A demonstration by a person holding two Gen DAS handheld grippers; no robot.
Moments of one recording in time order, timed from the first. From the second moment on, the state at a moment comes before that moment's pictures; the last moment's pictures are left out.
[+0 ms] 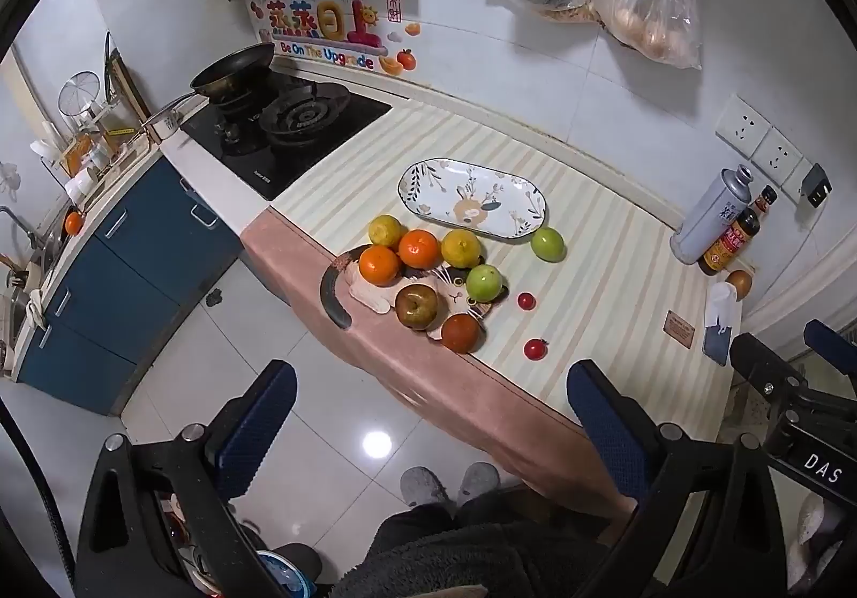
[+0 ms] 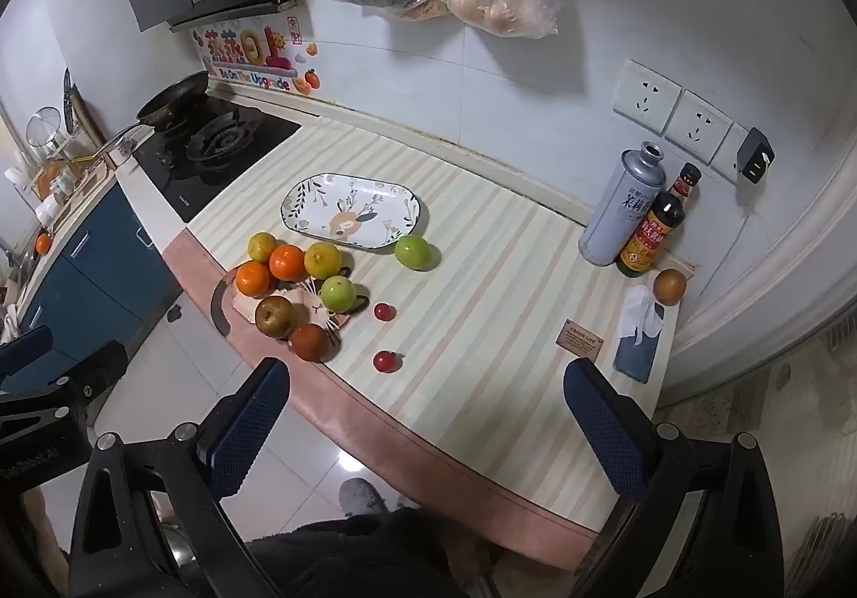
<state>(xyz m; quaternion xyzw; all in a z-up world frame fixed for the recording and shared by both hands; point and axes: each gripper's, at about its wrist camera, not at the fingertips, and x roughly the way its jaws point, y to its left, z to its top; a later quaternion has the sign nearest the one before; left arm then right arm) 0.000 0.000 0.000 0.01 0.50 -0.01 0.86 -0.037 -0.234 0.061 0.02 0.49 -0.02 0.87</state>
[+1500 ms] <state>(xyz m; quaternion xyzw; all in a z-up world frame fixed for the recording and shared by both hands) 0.006 0.008 0.005 0.01 0.50 -0.01 0.87 -0.031 -0.218 0.060 0.02 0.49 -0.01 0.87</state>
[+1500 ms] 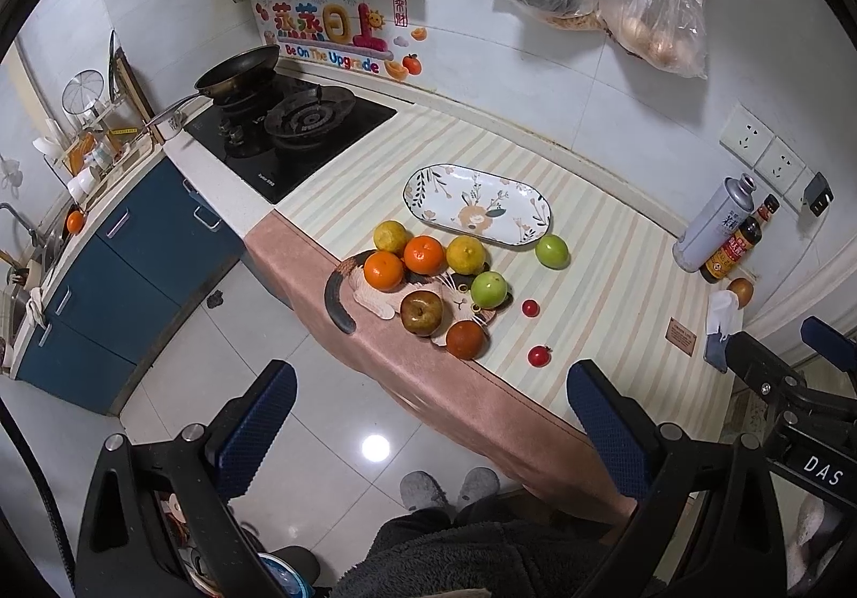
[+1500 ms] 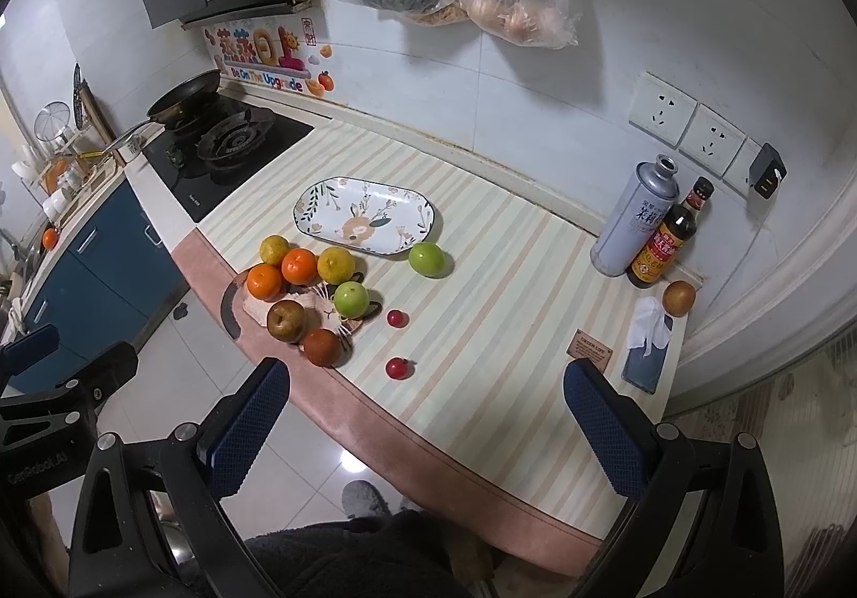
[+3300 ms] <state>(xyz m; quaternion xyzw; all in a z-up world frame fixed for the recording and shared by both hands) 0.012 0.017 0.015 -0.01 0.48 0.01 0.88 -0.031 -0.215 0.069 0.04 0.47 0.01 0.88</state>
